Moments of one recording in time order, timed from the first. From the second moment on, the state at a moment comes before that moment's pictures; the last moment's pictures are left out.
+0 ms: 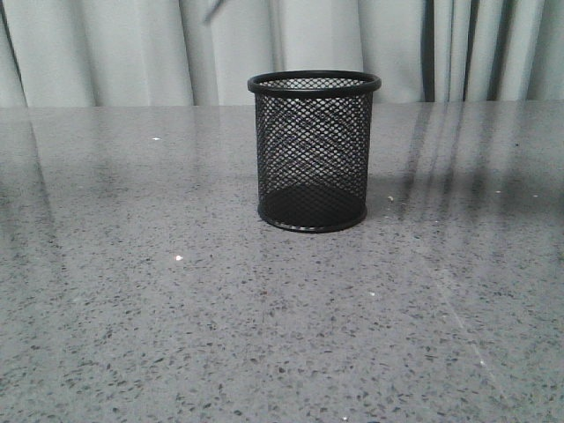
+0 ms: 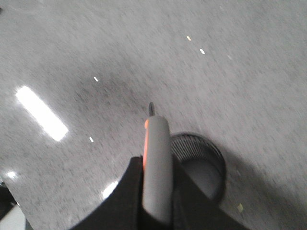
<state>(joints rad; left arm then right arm) 0.02 1.30 -1.61 -0.46 1.26 1.20 0.33 1.32 -1.50 0.57 1.04 -0.39</state>
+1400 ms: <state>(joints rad) 0.02 1.30 -1.61 -0.51 1.26 1.19 0.33 1.40 -1.54 0.37 1.22 -0.29</state>
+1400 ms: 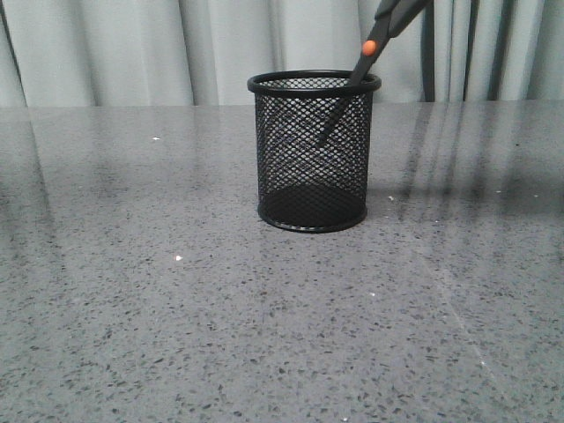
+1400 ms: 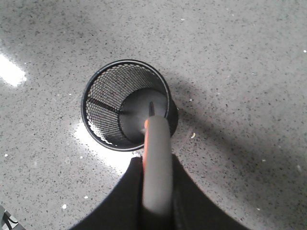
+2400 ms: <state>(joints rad) 0.02 1.30 -1.61 -0.69 1.26 1.13 0.33 1.30 -1.72 0.37 1.12 -0.29</state>
